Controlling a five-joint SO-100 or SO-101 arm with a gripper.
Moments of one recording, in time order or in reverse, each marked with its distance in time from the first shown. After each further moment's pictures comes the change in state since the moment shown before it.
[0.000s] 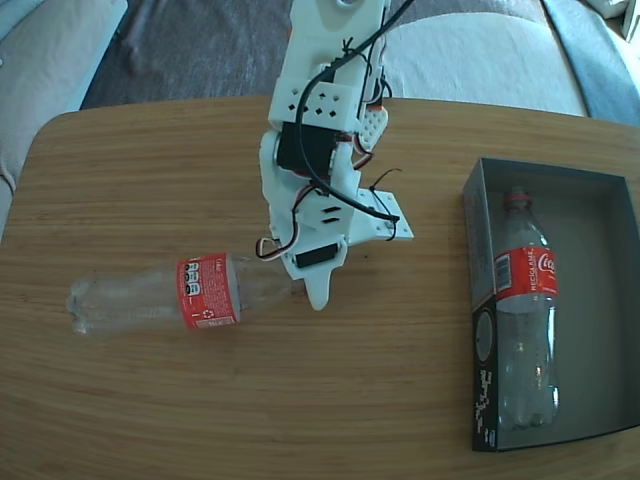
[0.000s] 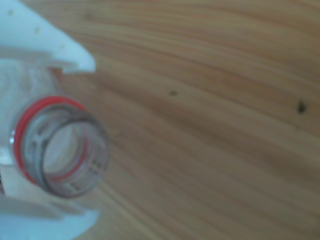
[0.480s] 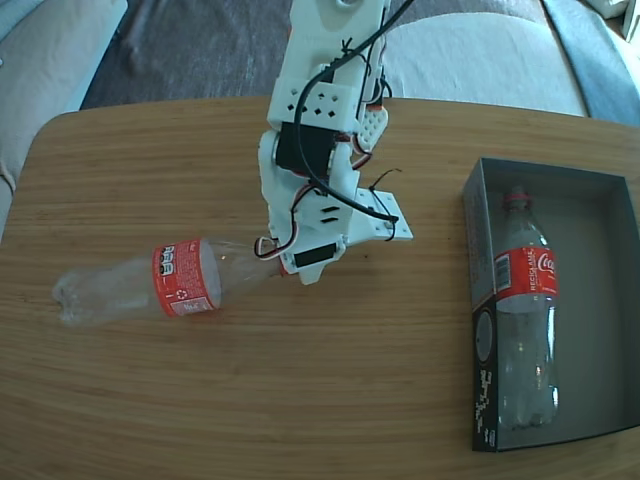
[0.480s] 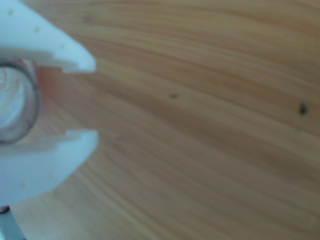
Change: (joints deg) arm 0.3 0.0 0.1 0.0 0.6
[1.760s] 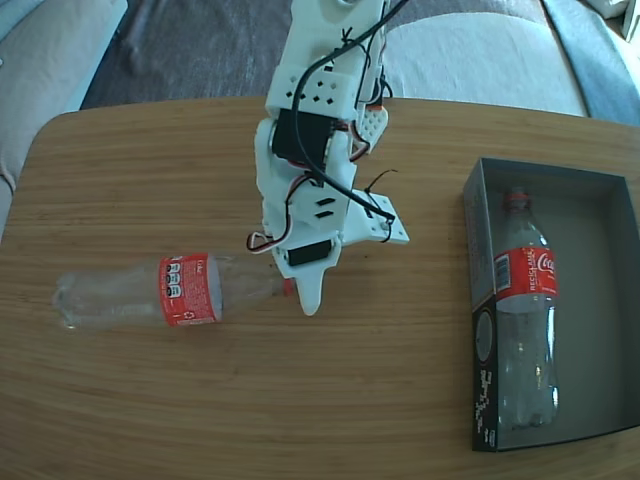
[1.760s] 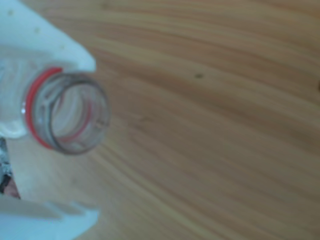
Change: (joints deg) arm 1.7 3.3 0.0 -1.8 -1.1
